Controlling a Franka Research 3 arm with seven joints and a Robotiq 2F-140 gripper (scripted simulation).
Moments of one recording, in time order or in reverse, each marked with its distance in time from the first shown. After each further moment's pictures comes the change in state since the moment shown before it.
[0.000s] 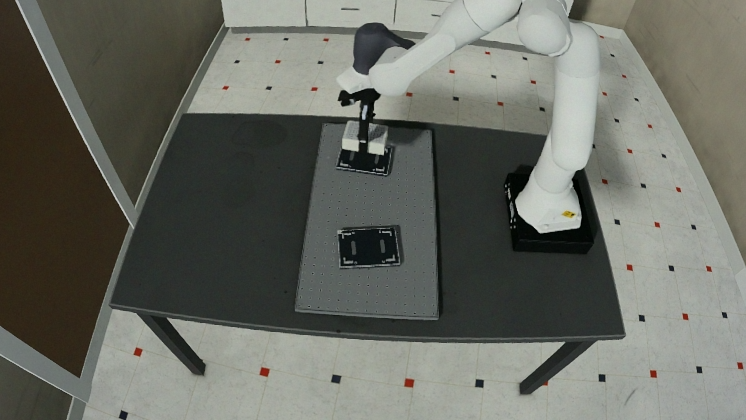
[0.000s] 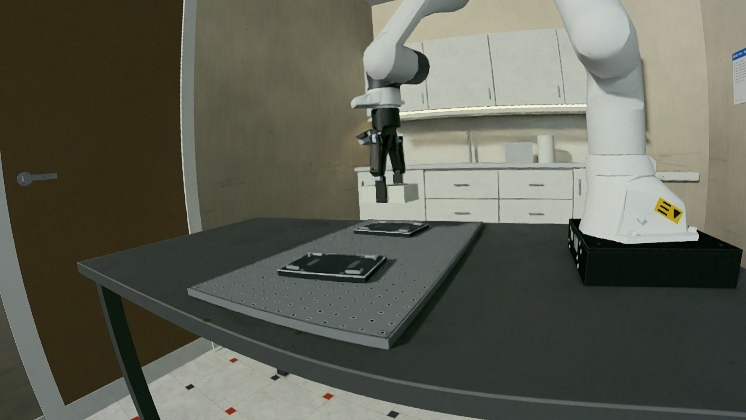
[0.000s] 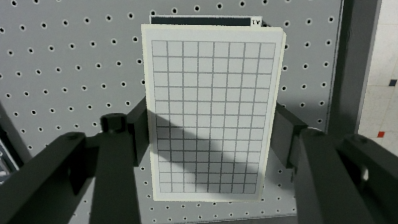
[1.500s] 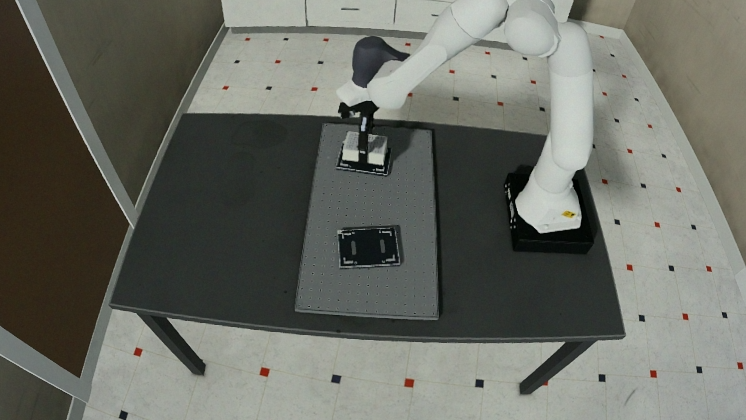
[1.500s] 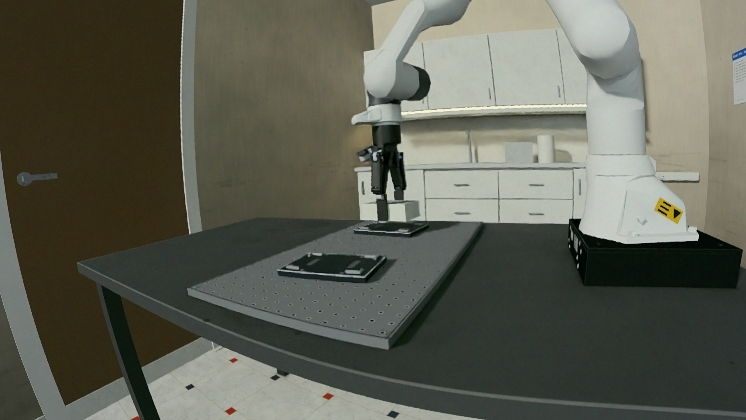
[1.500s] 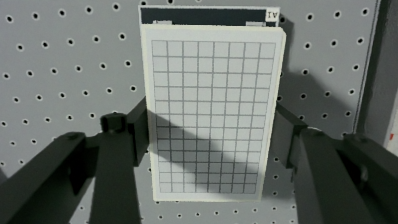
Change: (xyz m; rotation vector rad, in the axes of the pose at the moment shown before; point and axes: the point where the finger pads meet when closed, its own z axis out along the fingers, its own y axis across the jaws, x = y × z) arm -0.001 -0.001 0.045 0.005 -0.009 -0.001
